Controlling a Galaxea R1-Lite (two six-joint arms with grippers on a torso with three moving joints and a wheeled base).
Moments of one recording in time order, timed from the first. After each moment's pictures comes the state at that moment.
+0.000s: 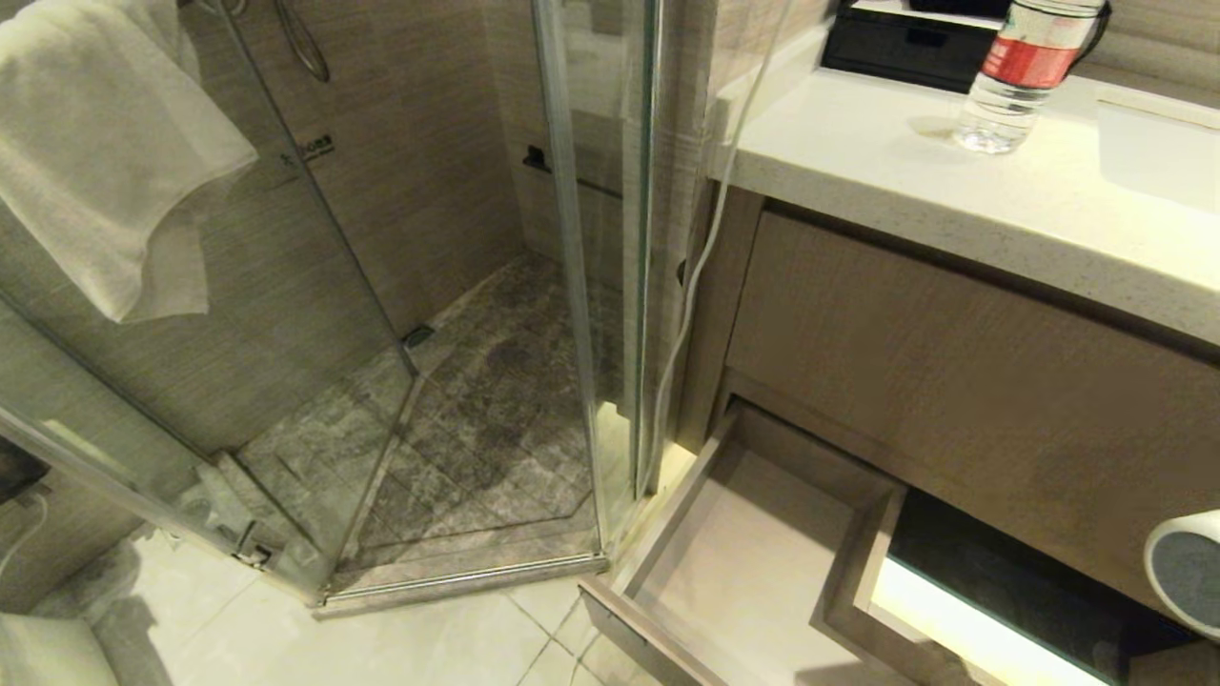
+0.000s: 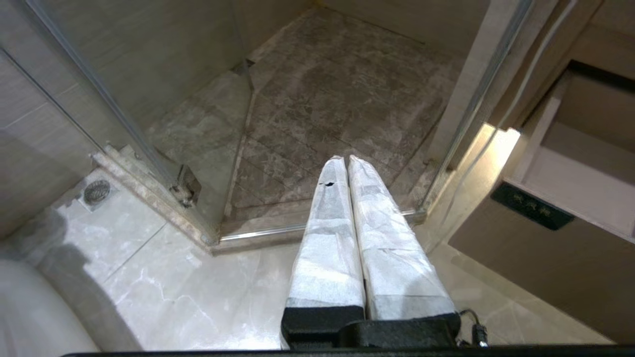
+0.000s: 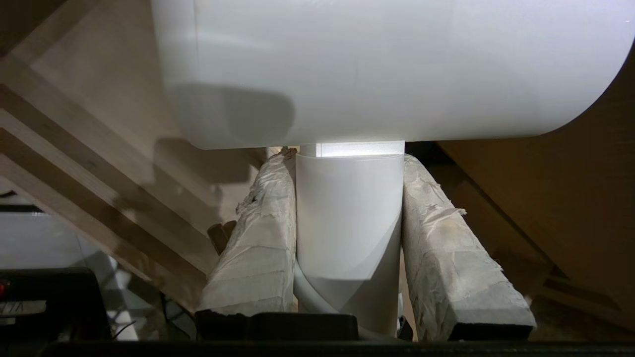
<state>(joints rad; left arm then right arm) 0.00 0.00 0.00 0.00 0.00 0.00 -0.29 0.64 -0.37 0.17 0.05 -0.40</state>
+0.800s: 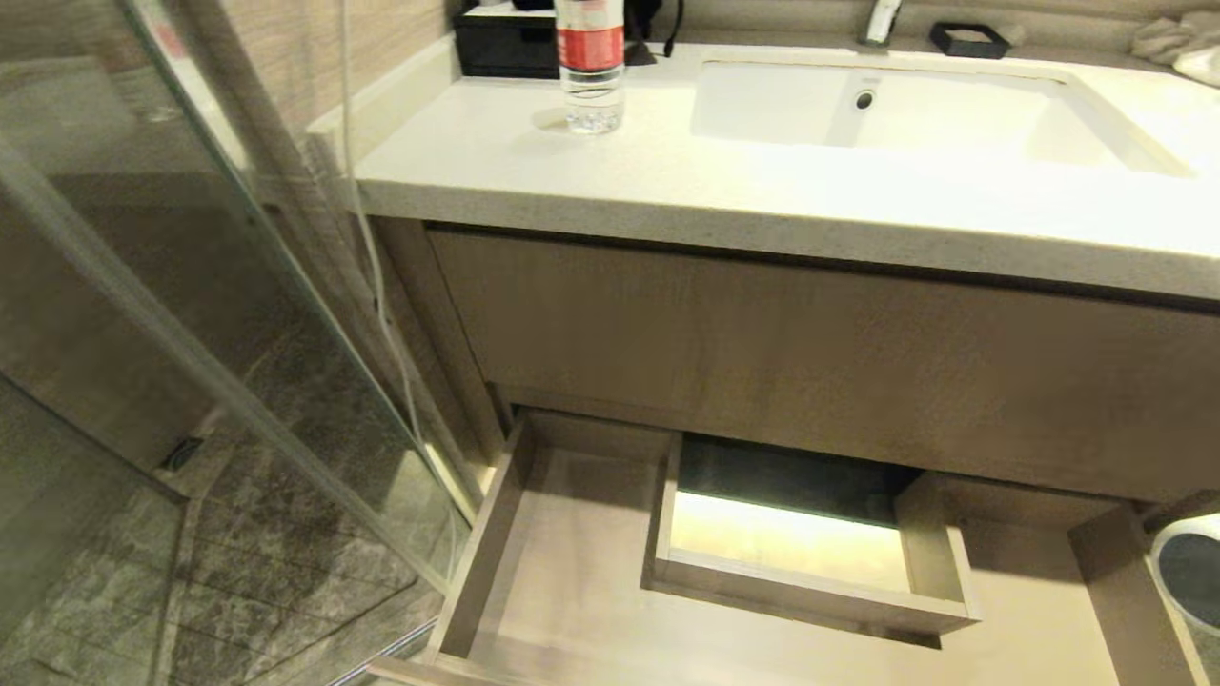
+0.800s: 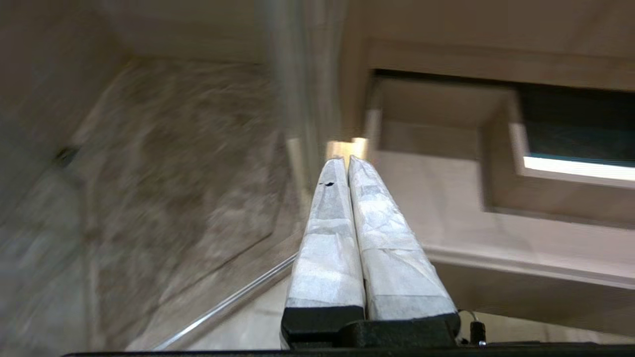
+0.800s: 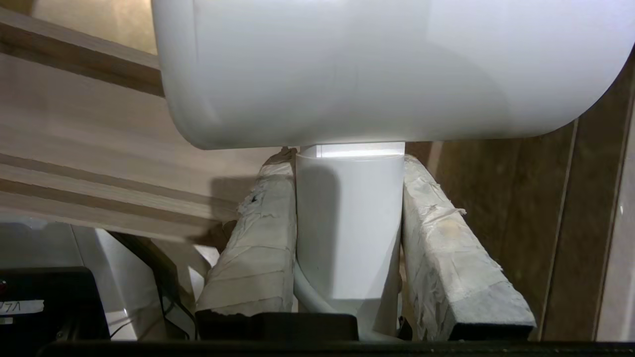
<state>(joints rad) 0.00 0.00 0.00 0.00 0.00 0.00 -0.29 0.64 -0.36 0.17 0.05 -0.40</state>
